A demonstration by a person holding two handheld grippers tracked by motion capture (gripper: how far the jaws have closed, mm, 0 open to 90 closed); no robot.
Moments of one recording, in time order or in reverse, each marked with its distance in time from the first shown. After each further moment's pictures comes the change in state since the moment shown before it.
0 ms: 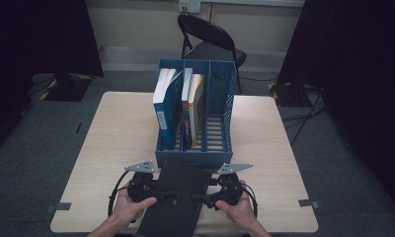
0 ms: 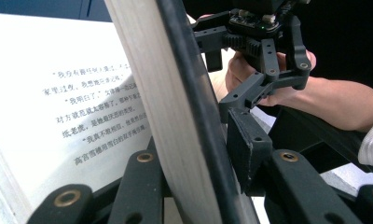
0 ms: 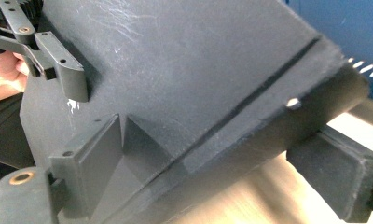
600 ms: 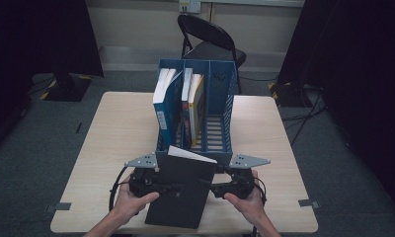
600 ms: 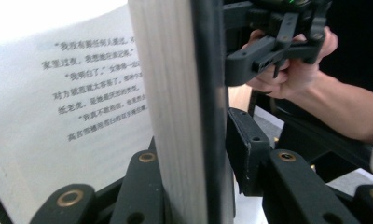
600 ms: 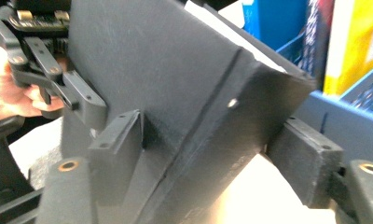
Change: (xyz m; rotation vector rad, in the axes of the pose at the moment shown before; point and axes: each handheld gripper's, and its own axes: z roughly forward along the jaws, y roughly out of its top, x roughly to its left) left arm -0.014 0.027 -0.003 -0.041 0.028 0.122; right arm 0.021 0.032 -0.044 -0.166 -0.116 -0.139
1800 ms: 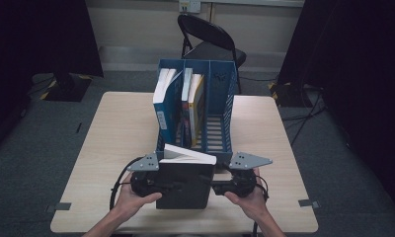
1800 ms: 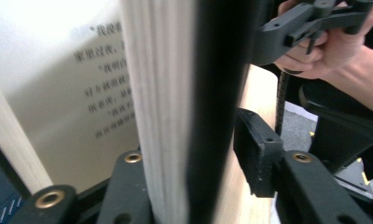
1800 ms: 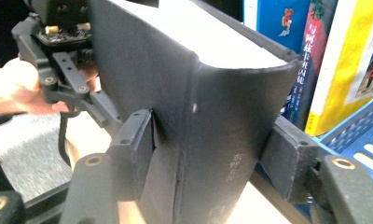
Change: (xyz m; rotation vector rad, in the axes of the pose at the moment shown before) left arm 0.001 0.000 0.003 -0.012 0.089 0.141; right arm 0.013 0.017 -0.008 -0.024 -0.028 -0.137
